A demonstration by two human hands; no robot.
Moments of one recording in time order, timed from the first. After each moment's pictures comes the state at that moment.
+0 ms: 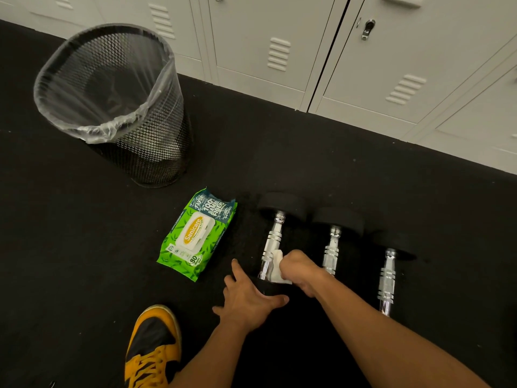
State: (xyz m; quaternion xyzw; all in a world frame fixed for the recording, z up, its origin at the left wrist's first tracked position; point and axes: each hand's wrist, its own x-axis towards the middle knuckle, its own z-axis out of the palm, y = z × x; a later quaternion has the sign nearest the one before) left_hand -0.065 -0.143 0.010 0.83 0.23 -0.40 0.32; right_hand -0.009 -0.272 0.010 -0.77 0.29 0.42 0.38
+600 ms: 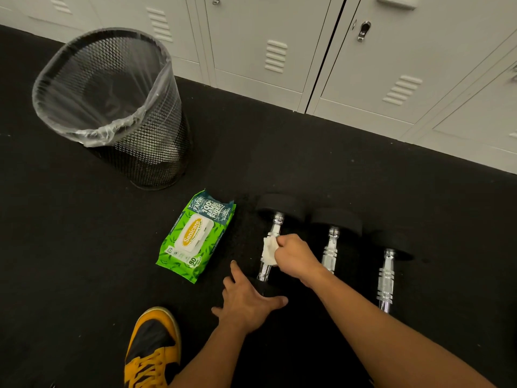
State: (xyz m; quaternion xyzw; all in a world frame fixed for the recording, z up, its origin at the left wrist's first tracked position) left_hand -0.065 -0.144 0.012 0.83 0.23 -0.40 0.32; right_hand 0.005 -0.269 0.037 -0.83 0.15 0.33 0.41
